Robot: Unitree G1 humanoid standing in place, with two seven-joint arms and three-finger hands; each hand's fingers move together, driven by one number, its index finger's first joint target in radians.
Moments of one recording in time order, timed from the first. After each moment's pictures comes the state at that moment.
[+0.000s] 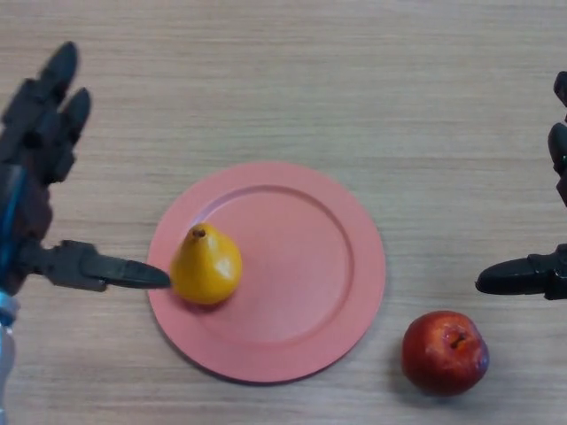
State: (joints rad) left arm -0.07 0.31 0.23 -0.30 -0.19 0.04 -0.23; right arm -0.06 -0.30 -0.23 -0.58 0.32 0.57 0.14
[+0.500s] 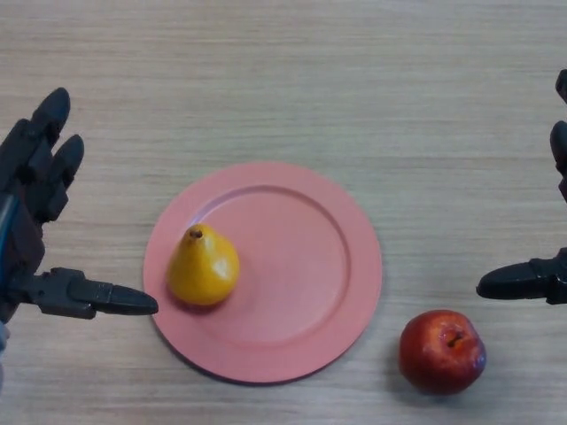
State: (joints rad) left arm -0.02 0.31 0.25 -0.30 -0.19 0.14 -0.26; right arm -0.04 -0.30 -0.23 -0.60 0.32 0.57 0.14
